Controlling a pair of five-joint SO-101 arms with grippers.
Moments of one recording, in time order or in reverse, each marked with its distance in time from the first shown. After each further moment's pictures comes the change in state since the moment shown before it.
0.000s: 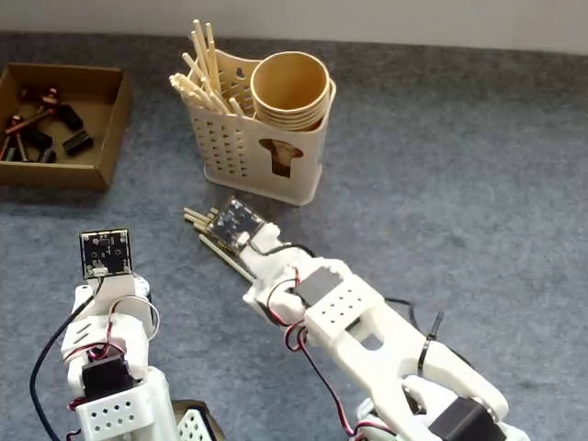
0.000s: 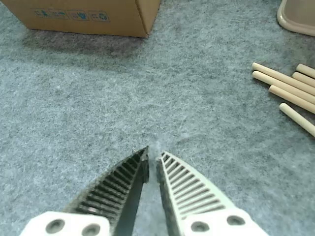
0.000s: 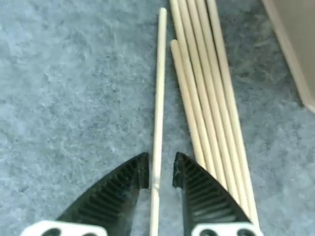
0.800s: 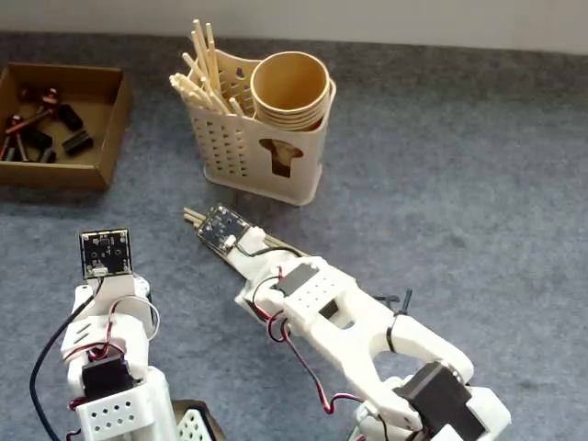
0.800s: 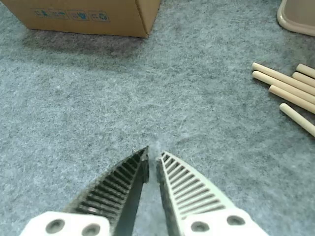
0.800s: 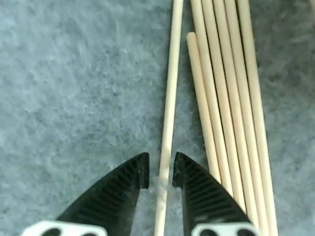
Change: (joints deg) left arm 0.0 0.0 0.0 0.0 0.0; right arm -0.4 13.8 -3.9 -5.9 0.0
